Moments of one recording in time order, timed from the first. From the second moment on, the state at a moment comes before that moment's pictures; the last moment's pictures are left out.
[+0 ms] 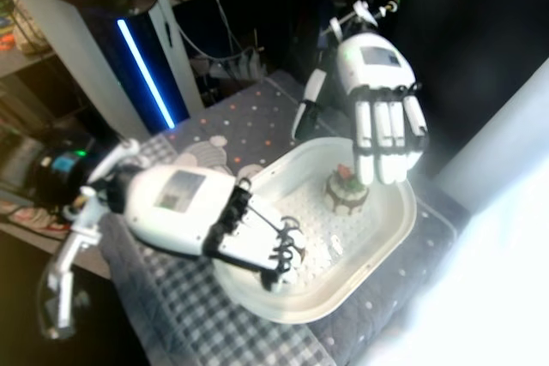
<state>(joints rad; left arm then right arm) 0.54 -1.01 1.15 -0.21 -0.49 1.30 -0.54 -1.15 1.20 0.16 0.48 -1.40</state>
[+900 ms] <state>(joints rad) 0.58 -1.12 1.26 -0.29 -0.38 1.30 -0.52 -1.27 1.30 0.19 0.38 -1.40</state>
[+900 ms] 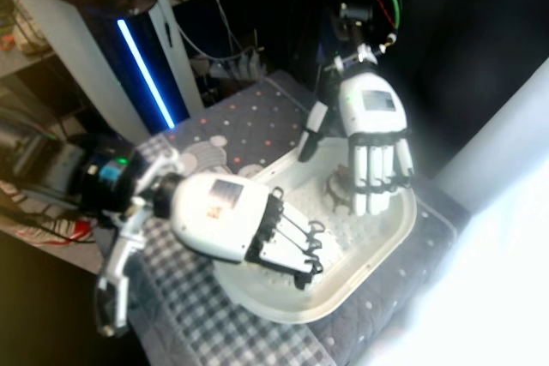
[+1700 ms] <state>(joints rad) 0.61 -1.16 1.30 -0.34 -0.37 1.30 -0.52 -1.27 1.30 0.20 0.38 -1.40</state>
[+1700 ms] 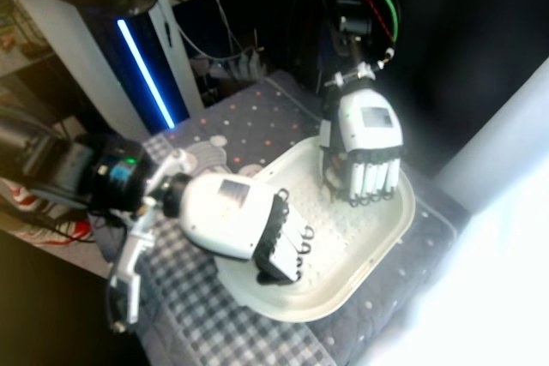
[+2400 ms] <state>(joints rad) 0.67 -0.98 1.08 -0.22 -0.70 1.16 -0.52 -1.02 1.02 0.19 0.70 -1.40</state>
